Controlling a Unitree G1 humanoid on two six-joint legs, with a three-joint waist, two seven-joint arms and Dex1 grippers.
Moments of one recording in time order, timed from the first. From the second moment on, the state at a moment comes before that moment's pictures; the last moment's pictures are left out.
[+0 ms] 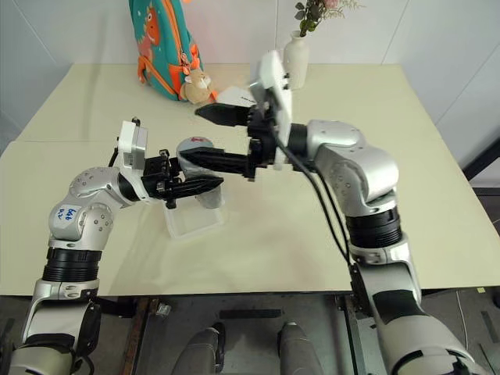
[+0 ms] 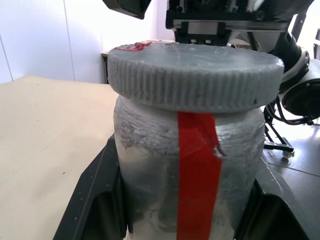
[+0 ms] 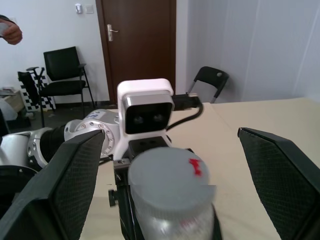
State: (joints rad) left arm -0.67 0.53 0.07 0.07 -0.58 0.37 -1.14; right arm -1.02 -0.30 0.10 -0.05 0.61 0.70 0.96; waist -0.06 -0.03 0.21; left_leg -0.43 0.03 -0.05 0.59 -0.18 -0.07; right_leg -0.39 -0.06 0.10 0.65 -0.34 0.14
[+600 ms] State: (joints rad) left arm -0.66 0.53 0.07 0.04 -0.58 0.39 -1.13; right arm -1.06 -0.24 0.20 0.03 0.47 0.66 0.89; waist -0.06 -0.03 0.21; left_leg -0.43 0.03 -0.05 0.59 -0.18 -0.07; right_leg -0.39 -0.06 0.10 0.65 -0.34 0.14
